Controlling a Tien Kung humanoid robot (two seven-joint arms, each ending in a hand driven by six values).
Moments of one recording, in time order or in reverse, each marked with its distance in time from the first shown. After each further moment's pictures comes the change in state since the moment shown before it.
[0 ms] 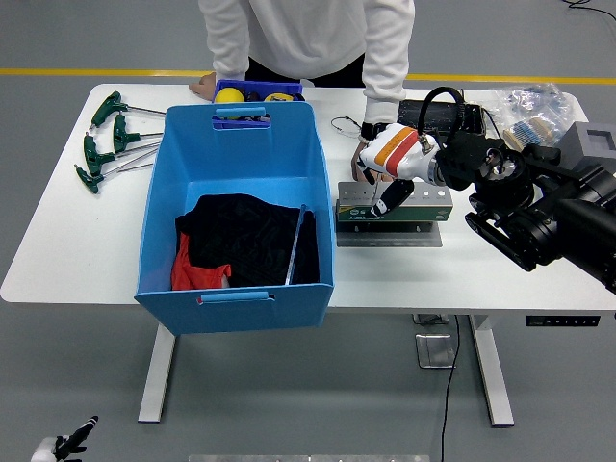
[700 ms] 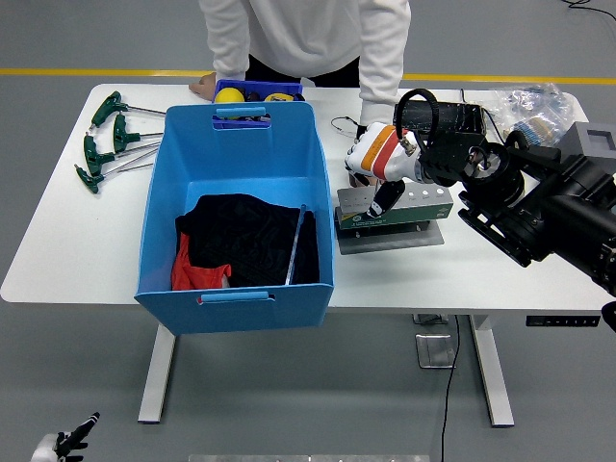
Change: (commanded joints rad) left arm -0.013 0.003 0.074 0.000 -0.073 0.000 -0.019; right arm 0.021 0.028 0.060 -0.003 -0.245 0.012 0.036
